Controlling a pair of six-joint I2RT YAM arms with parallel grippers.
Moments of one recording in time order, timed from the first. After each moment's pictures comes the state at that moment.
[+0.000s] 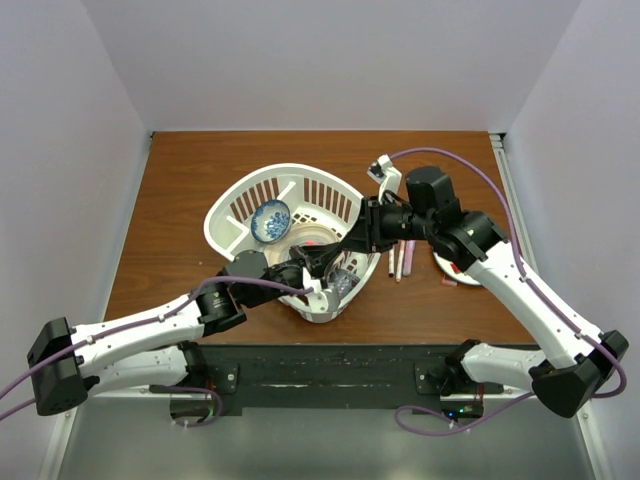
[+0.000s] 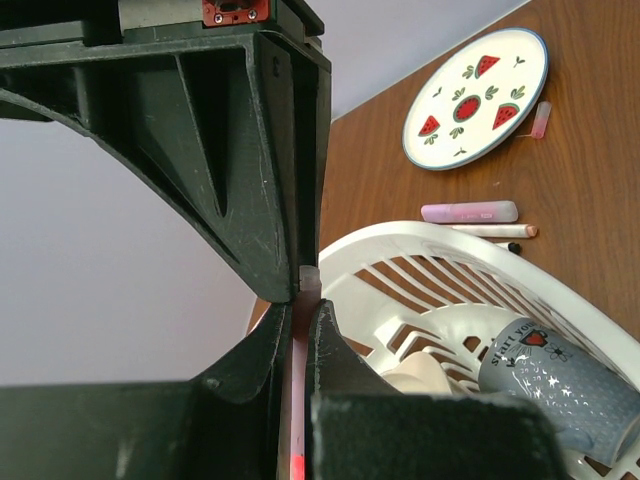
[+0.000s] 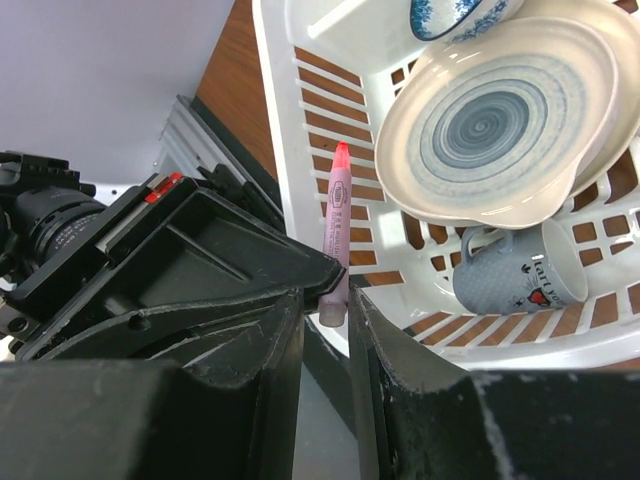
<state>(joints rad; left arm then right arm) -1.06 1.00 0.66 0.33 0.08 0.86 0.63 1.17 1.27 -0.66 -0.47 0.50</state>
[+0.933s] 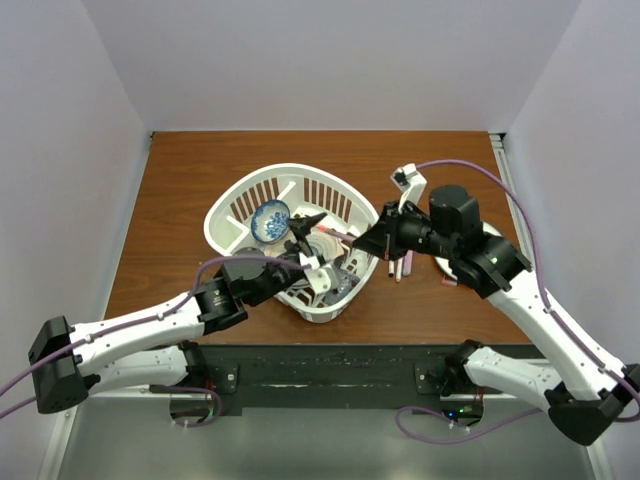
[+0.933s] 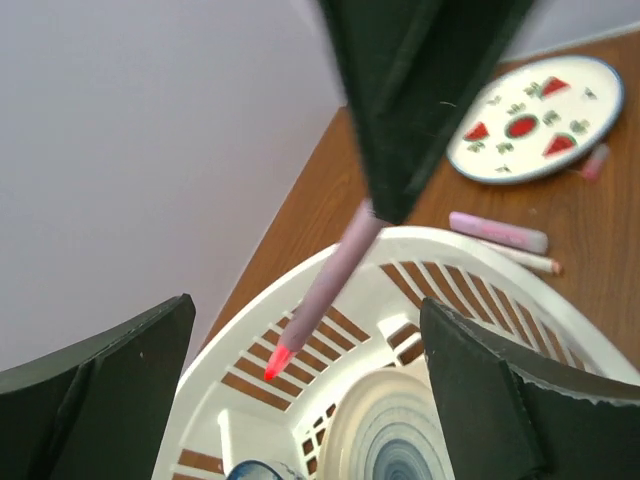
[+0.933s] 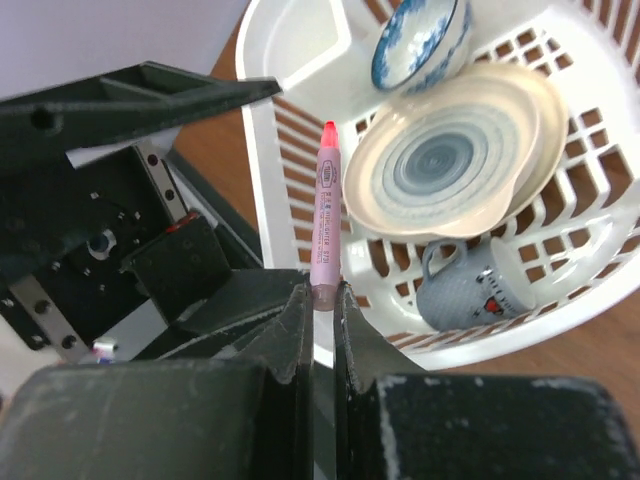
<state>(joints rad) -1.06 1.01 0.69 0.34 -0.07 0.71 0.64 1.00 1.15 -0.58 -0.32 0.49</state>
